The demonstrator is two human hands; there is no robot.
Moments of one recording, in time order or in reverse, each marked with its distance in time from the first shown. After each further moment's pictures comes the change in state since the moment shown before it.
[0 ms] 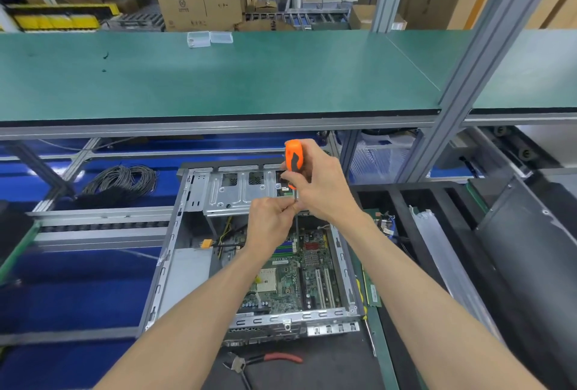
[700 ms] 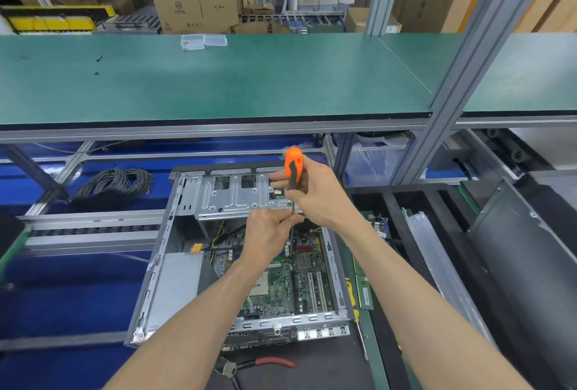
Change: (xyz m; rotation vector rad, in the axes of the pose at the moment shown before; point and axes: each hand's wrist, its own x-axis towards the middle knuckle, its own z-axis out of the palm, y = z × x) left_hand -0.007 -0.008 0.017 0.012 -0.034 0.013; right_hand -0.008 0.001 -0.016 0.015 -0.182 0.151
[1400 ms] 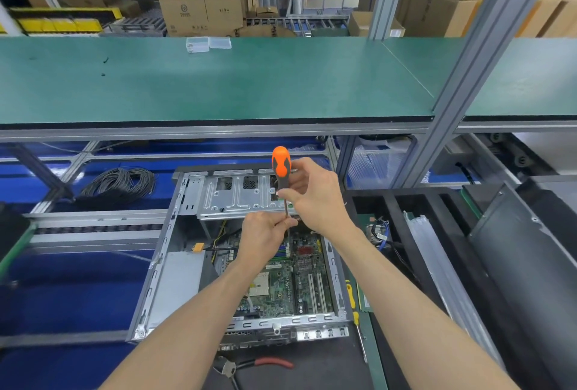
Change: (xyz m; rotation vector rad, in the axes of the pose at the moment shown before) left_hand -0.004 -0.008 -0.005 0.038 -0.034 -0.077; right_hand -0.002 0.001 0.013 -0.022 0.214 0.010
